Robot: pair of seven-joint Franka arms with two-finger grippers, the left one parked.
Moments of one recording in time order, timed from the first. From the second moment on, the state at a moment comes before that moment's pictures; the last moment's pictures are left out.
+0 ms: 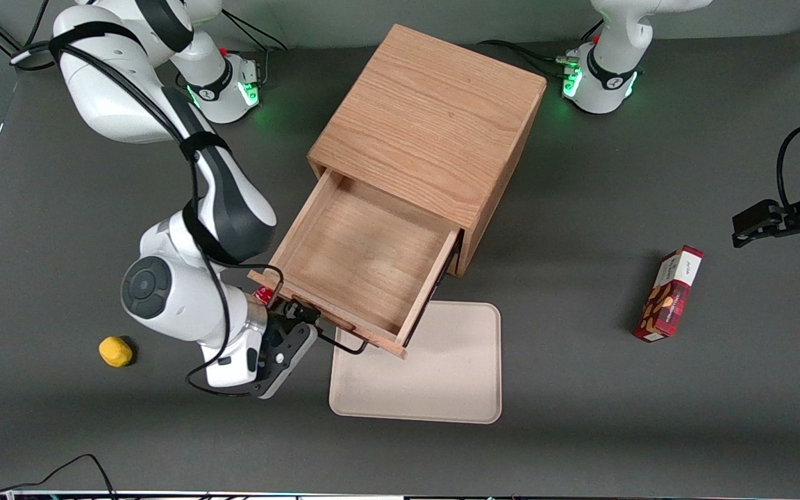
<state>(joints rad) 0.22 0.80 0.22 -1.03 0.07 1.99 -0.53</state>
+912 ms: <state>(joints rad) 0.19 0.74 0.08 -0.92 0.15 1.86 -0.60</state>
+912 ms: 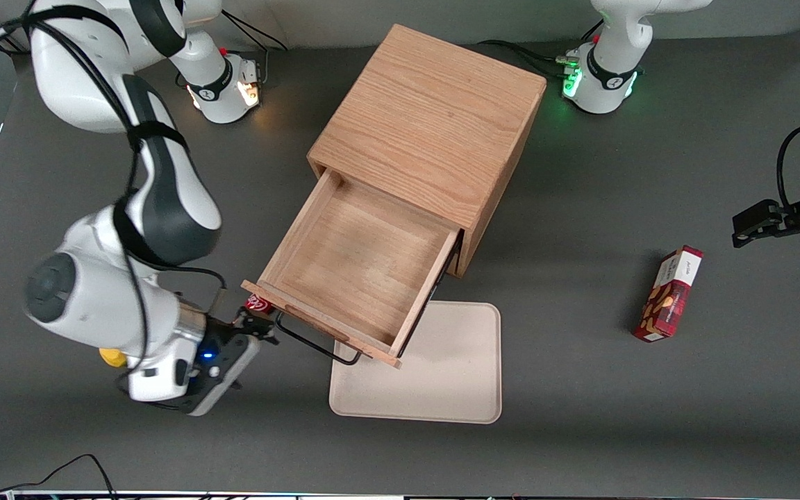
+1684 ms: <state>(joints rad) 0.01 0.33 0.05 -1.20 0.03 1.38 -0.09</state>
